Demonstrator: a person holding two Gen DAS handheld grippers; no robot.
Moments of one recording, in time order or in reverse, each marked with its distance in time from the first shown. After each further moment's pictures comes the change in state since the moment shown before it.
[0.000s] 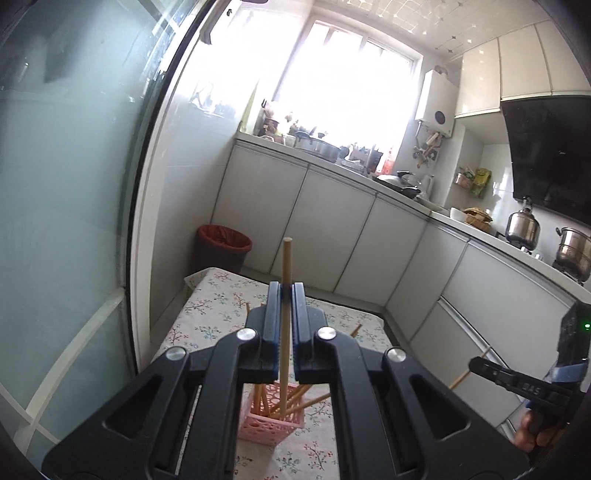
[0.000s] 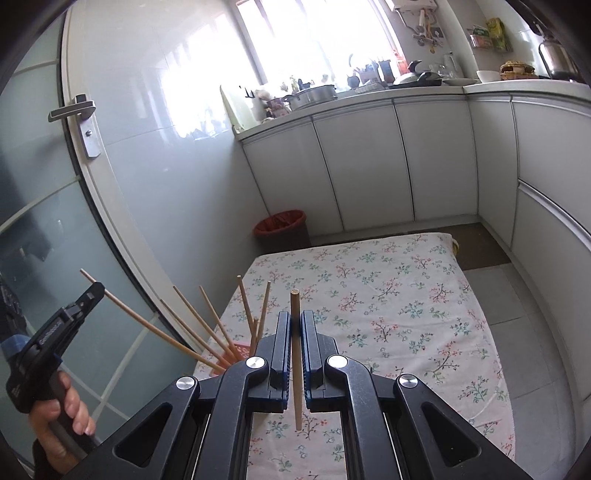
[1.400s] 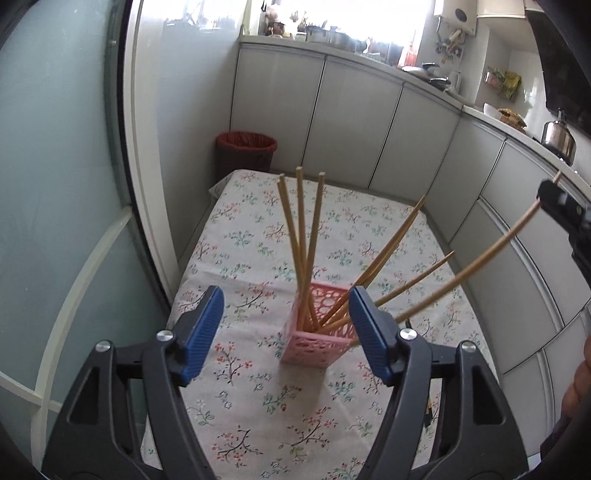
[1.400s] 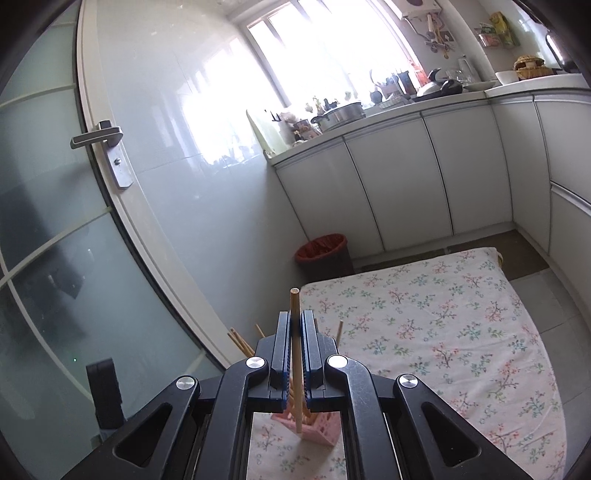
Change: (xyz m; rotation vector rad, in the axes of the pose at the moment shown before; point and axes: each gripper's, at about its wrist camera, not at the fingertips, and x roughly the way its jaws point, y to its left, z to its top) left arm 0.036 0.012 -0.045 0.122 0.411 0.131; right arm 0.026 0.047 0.021 0.051 -0.104 0.143
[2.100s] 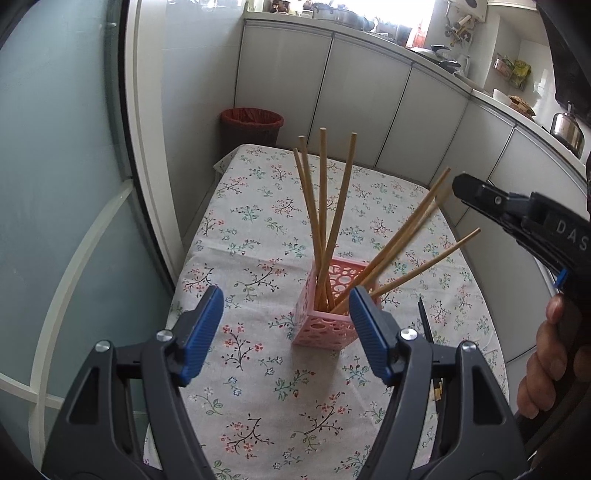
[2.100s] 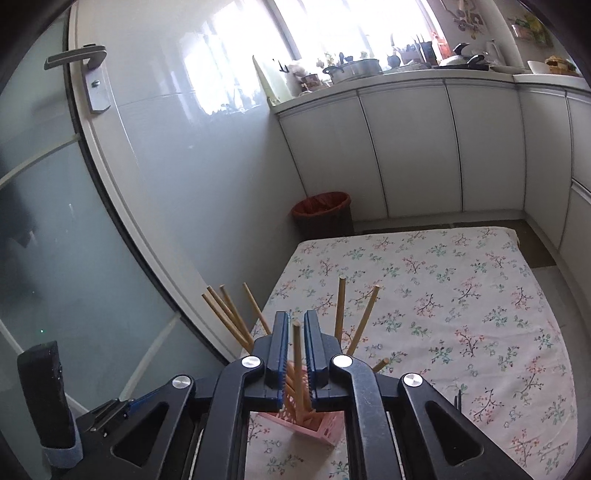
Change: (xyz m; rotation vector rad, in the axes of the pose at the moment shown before) left arm 0.014 0.006 -0.004 -0.002 0.085 0.009; right arm 0.093 0.018 -0.033 -0.085 0.176 -0.038
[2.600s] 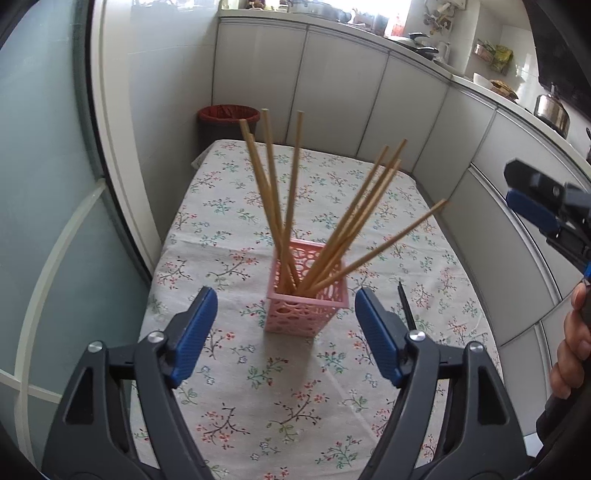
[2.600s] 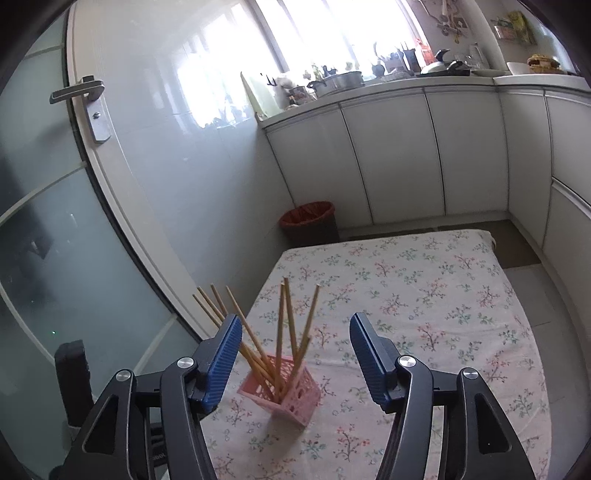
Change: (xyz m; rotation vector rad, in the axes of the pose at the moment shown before) left arm 0.000 -0.027 -0.013 0.058 0.022 -0.051; right arm -0.063 -0.043 -0.002 0.030 -0.018 -0.033
